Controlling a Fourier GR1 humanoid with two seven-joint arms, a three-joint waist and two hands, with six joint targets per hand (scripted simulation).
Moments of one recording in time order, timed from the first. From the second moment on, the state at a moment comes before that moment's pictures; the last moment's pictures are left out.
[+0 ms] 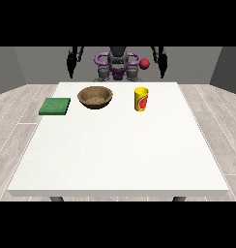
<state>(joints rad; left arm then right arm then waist) 0.01 0.10 0.02 -1.60 0.02 -0.01 0.00 -0.02 -0.11 0.00 -1.56 0.02 -0.01 0.01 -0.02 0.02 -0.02</state>
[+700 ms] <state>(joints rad) 0.13 0.02 -0.17 -1.83 0.12 0.05 0.03 0.04 -0.09 -0.08 -1.63 -0.09 0.01 -0.02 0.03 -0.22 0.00</state>
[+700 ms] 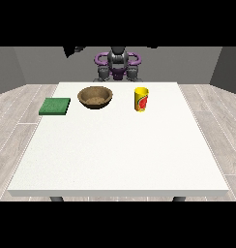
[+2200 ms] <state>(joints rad) -0.35 0.09 0.08 -1.19 -0.03 0.10 -0.45 -0.29 -0.22 -0.22 -1.29 -0.17 0.18 -0.31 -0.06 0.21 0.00</state>
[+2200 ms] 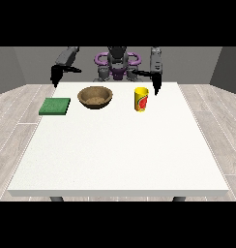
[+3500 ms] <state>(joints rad) -0.56 0.12 0.17 -0.74 -0.20 0.50 -0.75 -0.37 -0.40 -0.33 -1.14 -0.27 0.38 -0.39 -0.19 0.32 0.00</state>
